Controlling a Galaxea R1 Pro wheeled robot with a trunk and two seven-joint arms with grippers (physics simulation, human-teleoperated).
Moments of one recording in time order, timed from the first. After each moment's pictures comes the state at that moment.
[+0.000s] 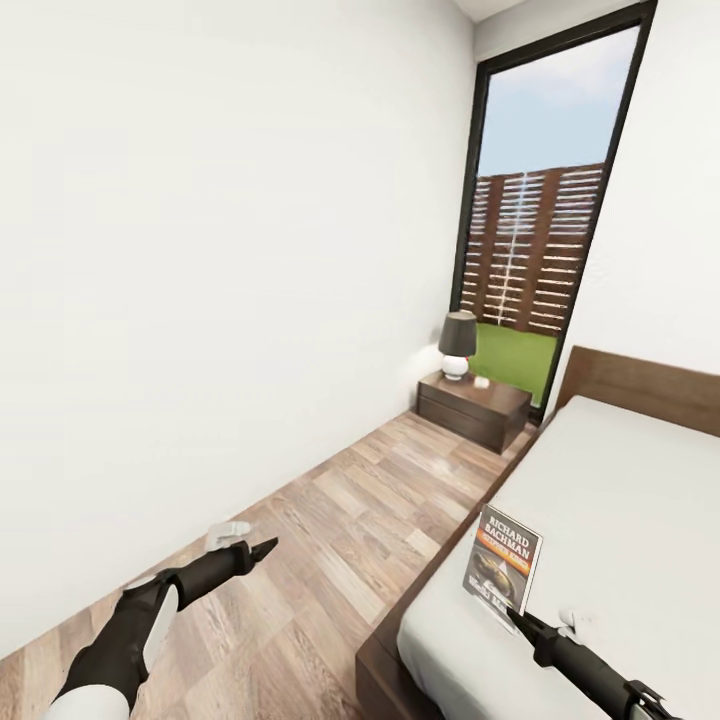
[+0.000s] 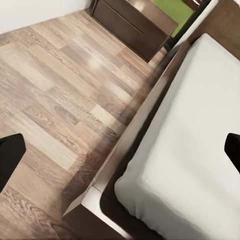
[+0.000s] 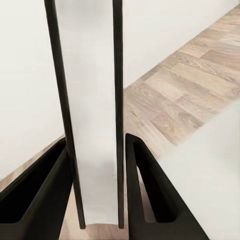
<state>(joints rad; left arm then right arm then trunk) -0.49 0.04 0.31 -0.79 0.00 0.31 -0.69 -0.48 -0.31 0.09 -0.15 -0.60 -0.34 0.95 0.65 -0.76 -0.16</state>
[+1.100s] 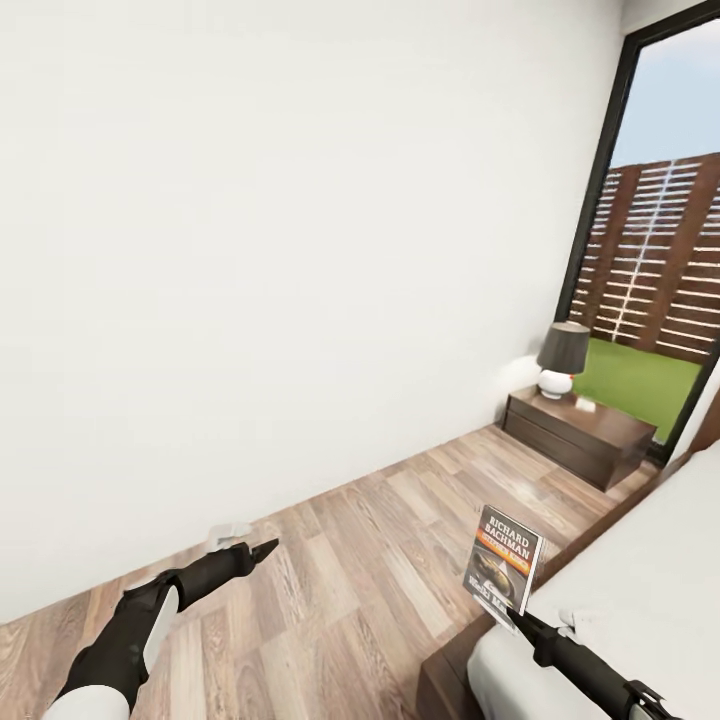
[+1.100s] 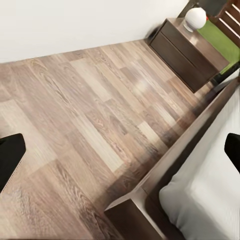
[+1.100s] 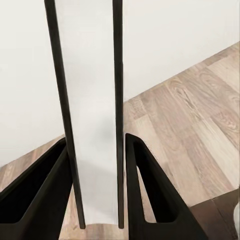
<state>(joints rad) -0.49 0.04 0.31 -0.79 0.00 0.31 -0.69 -0.48 -0.31 0.09 -0.15 -0.60 -0.34 0.95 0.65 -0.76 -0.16</state>
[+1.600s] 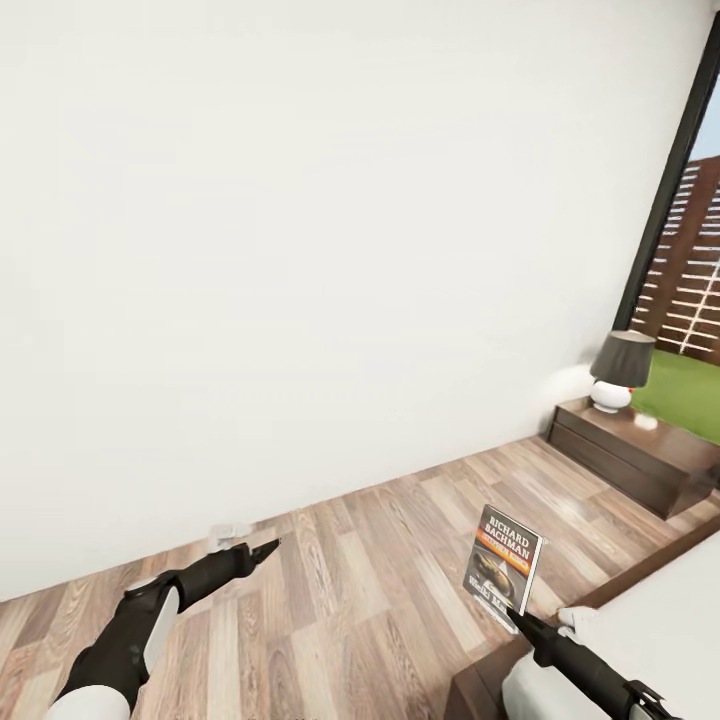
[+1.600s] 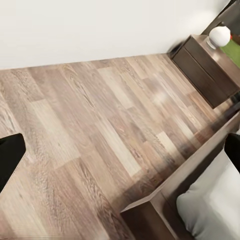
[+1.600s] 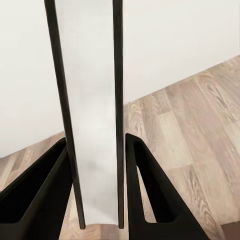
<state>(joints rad) -0.49 0.04 0.31 -0.78 0.00 0.31 -0.69 -0.48 -0.31 0.10 -0.15 -0.60 -0.34 0.95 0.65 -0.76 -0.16</state>
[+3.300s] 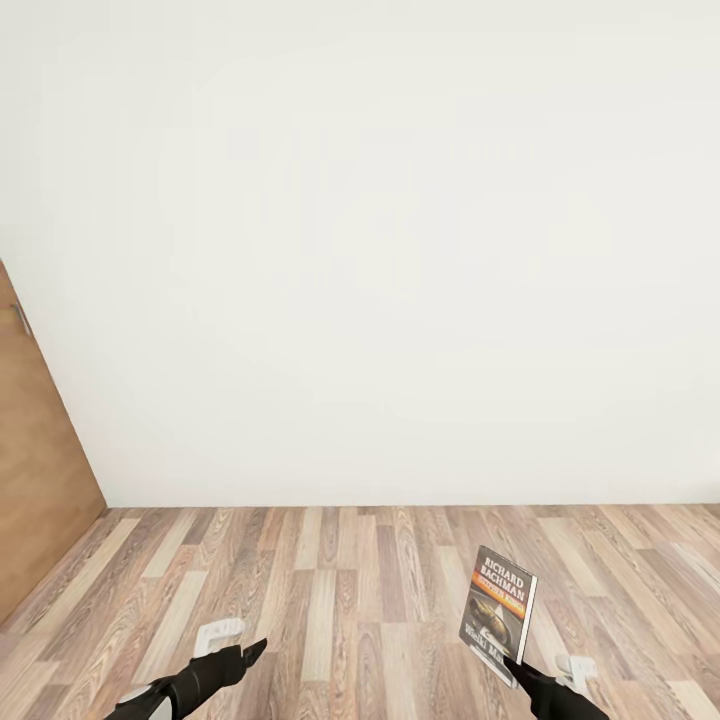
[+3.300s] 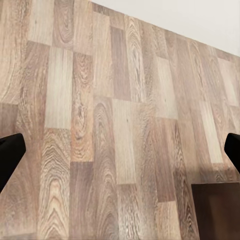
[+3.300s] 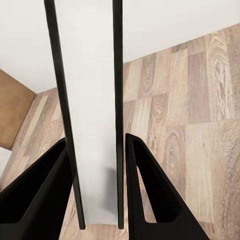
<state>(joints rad) -0.49 0.09 0.31 -0.19 0.00 -0.06 -0.53 -0.48 -0.27 0.10 0.04 -0.60 -0.35 0.95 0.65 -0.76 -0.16</state>
